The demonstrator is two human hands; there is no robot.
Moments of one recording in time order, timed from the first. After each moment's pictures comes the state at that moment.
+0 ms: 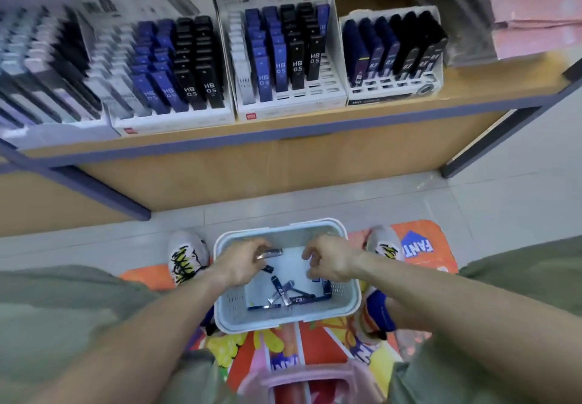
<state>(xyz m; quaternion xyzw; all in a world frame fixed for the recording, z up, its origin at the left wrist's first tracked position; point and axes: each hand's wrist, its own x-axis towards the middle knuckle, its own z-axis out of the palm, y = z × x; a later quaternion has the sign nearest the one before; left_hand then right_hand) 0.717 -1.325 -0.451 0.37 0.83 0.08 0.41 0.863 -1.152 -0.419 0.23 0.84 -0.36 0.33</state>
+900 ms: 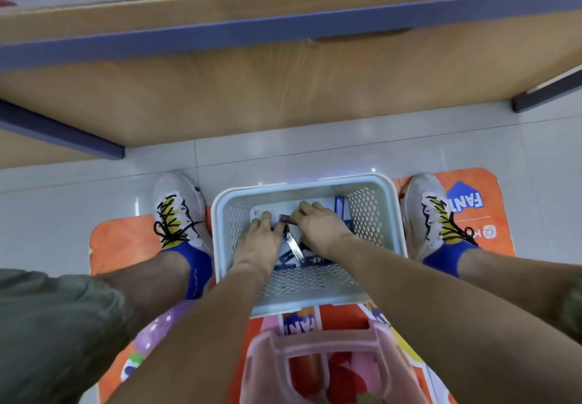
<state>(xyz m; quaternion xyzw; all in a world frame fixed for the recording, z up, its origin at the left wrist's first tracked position) 0.744 -1.337 -0.588 0.42 0.82 -0.12 0.36 0.821 -1.197 -0.603 0.10 0.92 -0.19 0.32</state>
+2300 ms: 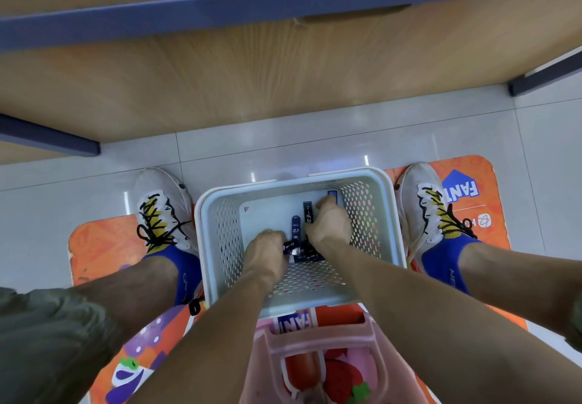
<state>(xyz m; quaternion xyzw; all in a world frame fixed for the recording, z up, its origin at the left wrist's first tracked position) 0.771 -1.331 -0.612 0.29 0.84 0.02 0.45 0.831 -1.202 -0.621 0.55 0.74 -0.32 0.23</state>
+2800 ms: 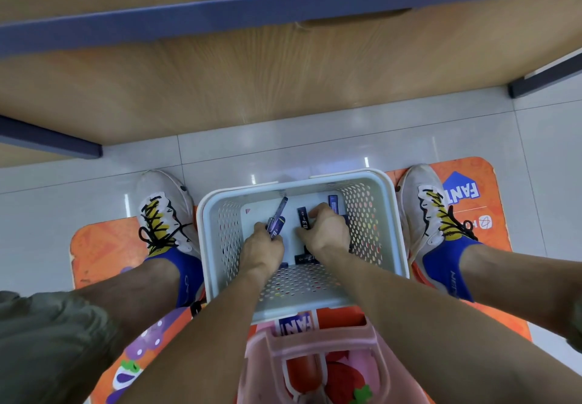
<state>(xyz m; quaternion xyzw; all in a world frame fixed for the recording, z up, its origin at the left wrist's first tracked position) 0.760 -1.326 -0.612 0.06 0.86 0.14 0.49 0.835 -1.213 -0.618 0.54 0.73 -0.35 0.23</state>
